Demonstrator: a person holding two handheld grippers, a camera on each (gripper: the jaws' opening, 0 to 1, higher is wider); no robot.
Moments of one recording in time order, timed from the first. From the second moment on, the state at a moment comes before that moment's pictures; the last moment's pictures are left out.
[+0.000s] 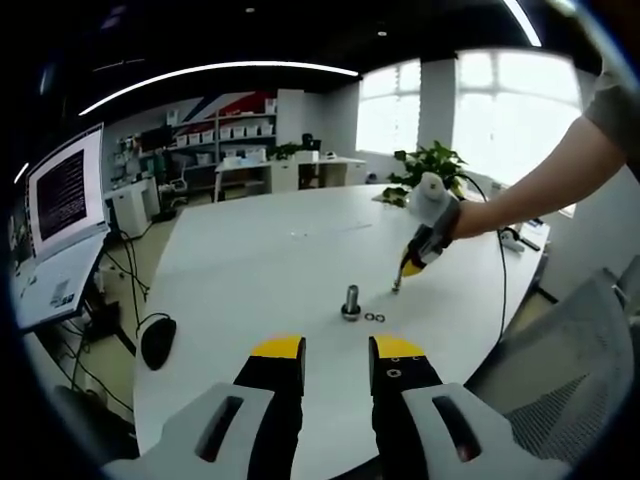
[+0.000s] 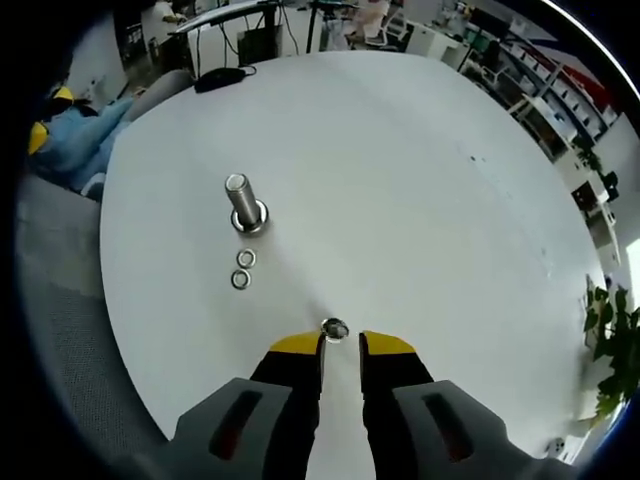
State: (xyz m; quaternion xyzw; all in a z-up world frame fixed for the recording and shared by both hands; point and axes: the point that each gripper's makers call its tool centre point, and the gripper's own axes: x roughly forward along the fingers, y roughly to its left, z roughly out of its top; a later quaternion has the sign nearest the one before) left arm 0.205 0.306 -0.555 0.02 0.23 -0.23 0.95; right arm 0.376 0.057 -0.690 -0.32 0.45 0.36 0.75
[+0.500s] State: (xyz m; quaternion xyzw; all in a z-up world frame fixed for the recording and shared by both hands) left arm 0.204 0.305 -0.554 0.03 0.23 -0.23 0.95; right arm 0.361 0.049 -0.697 -0.31 0.47 0.35 0.75
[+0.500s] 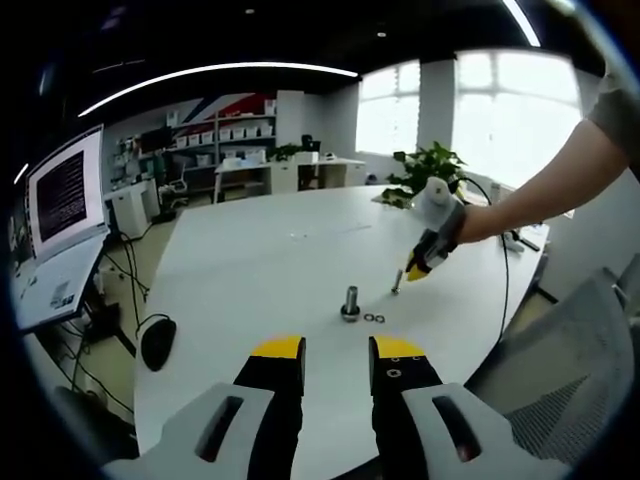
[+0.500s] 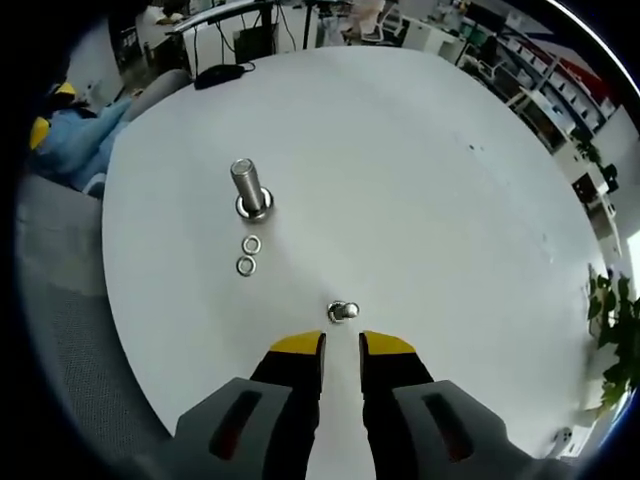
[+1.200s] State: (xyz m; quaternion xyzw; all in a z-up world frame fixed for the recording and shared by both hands) left arm 0.205 0.306 -0.554 0.03 0.22 -0.23 0.95; right arm 0.330 0.112 -0.724 -0.29 0.47 0.40 0.73
